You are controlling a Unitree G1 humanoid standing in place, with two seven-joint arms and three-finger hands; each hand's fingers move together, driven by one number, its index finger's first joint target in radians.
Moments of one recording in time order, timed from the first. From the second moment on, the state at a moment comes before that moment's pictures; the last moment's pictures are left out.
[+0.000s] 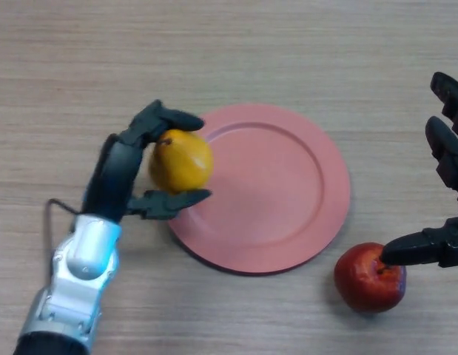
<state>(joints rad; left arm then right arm) -0.42 0.18 -0.04 0.55 0.24 -0.51 0.01 -0.04 -0.29 -0.22 -0.68 0.36 0.72 0.17</state>
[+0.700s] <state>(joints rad) -0.61 0.17 -0.28 0.92 -0.20 -0.46 0.04 -0.02 -0.30 -0.26 -0.67 0.30 0.70 0.18</state>
